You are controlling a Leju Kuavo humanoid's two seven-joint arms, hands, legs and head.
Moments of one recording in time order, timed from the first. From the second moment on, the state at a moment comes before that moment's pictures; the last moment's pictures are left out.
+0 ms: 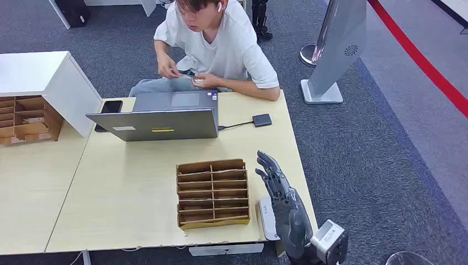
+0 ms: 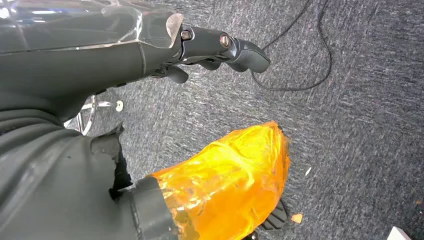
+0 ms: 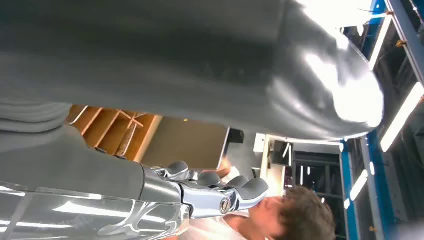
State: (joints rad) left arm -0.07 -0.18 1.12 -0.25 -0.79 0.47 -0.30; right arm 0.04 -0.17 0.70 -1.87 -0.09 -0.25 -0.33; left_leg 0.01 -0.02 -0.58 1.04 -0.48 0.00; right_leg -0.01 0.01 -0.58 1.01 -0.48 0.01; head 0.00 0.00
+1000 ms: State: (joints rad) left arm -0.07 -0.18 1.12 -0.25 -0.81 0.44 -0.30; right arm 0.00 -0.15 0.67 -1.79 0.37 -0.40 -0.22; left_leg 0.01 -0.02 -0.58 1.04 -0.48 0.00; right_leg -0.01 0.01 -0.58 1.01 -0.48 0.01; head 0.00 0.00
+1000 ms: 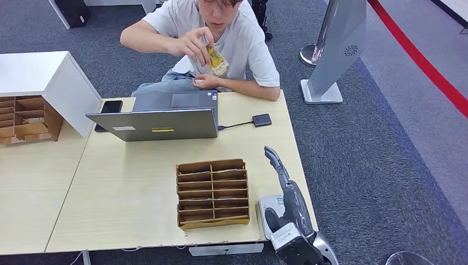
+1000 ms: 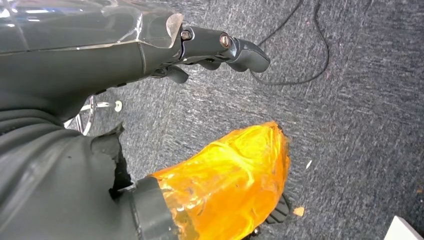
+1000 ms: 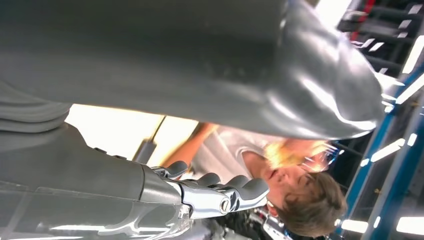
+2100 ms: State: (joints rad) left arm -0.09 -0.18 1.07 -0.25 -0.88 0.39 -0.23; right arm -0.27 -0.10 0.66 -1.63 1.30 -0.43 0.14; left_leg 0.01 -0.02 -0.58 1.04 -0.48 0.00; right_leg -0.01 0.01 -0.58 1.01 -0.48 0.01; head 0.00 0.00
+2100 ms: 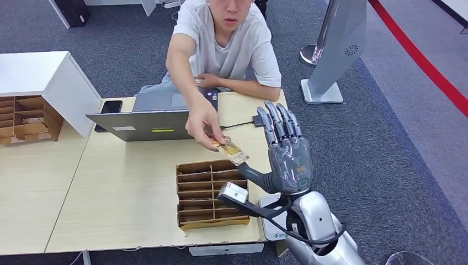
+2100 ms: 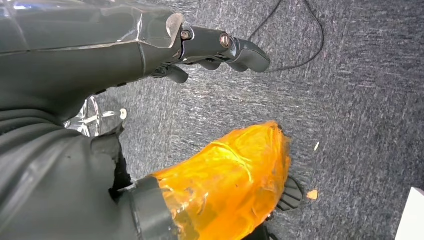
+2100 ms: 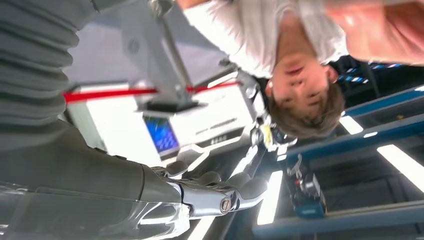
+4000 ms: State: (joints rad) left arm -0.10 -0.18 1.04 -0.25 -0.88 0.39 -0.22; right arm -0.31 -0.10 0.68 -1.58 1.42 -0.42 0.18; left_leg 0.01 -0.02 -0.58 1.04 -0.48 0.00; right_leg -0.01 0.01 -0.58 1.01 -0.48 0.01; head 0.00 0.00
